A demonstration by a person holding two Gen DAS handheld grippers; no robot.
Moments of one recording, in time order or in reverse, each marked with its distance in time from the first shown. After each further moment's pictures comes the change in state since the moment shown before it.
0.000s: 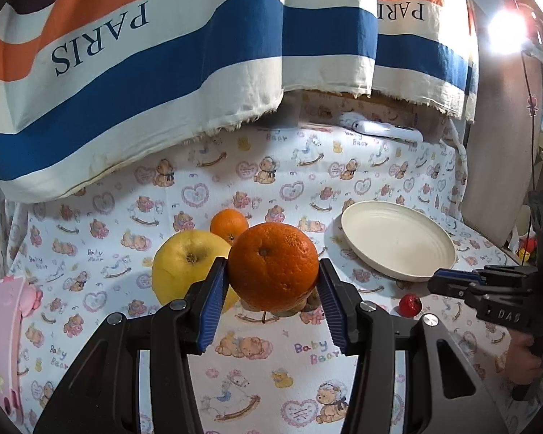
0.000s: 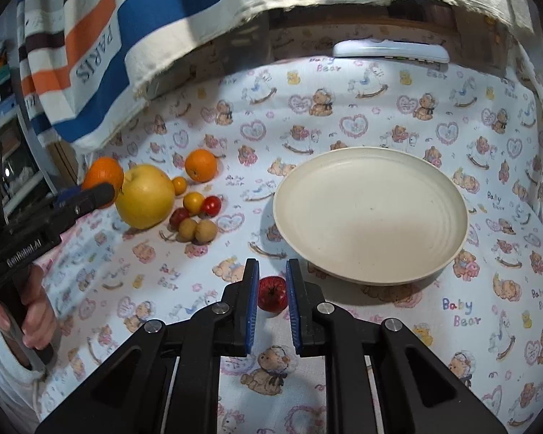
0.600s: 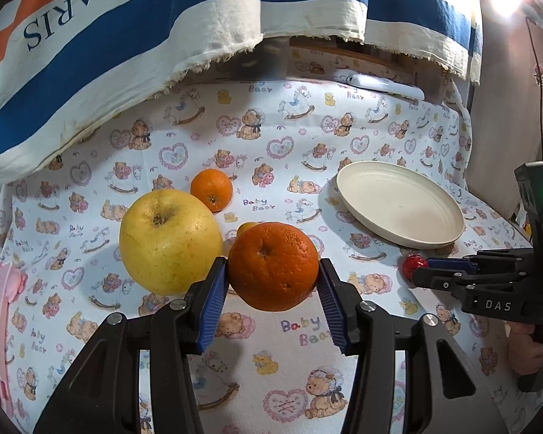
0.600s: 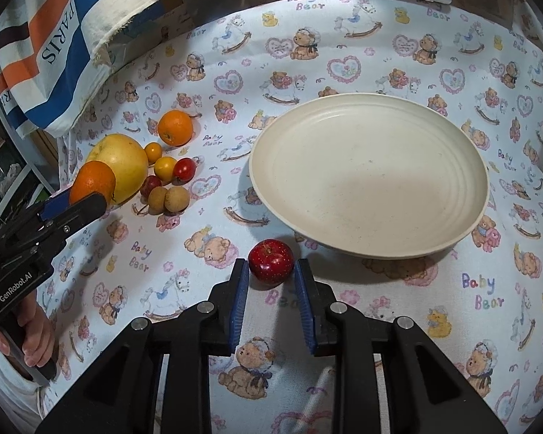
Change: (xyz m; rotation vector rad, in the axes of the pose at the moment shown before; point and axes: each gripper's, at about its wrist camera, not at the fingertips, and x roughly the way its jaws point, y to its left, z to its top) left arm 0.033 -0.016 -0.018 0.020 0.129 0.002; right arm 0.040 -0.008 -0.010 0.032 0.166 -0.036
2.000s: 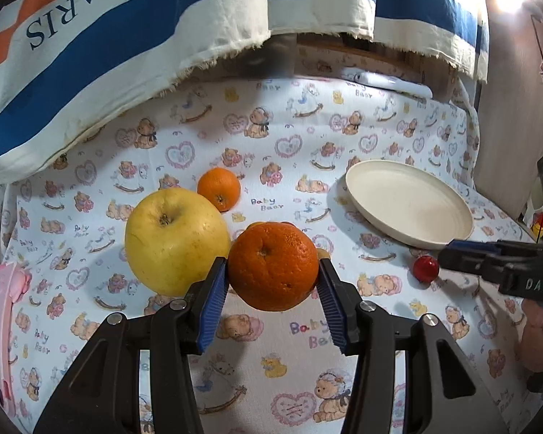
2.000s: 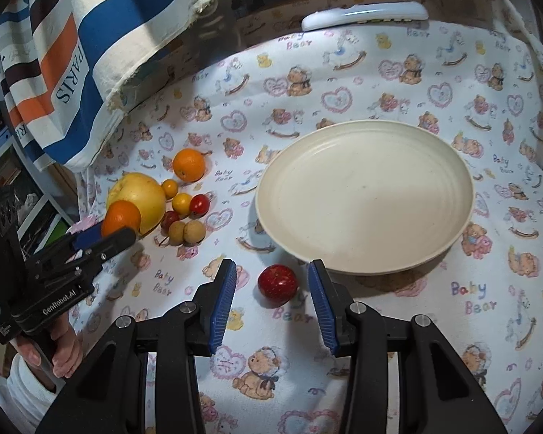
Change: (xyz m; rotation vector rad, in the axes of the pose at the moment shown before) left arm 0.002 0.001 0.002 0.006 -0.002 0.030; right arm -0.020 -0.008 0.002 0.056 -0.094 0.071
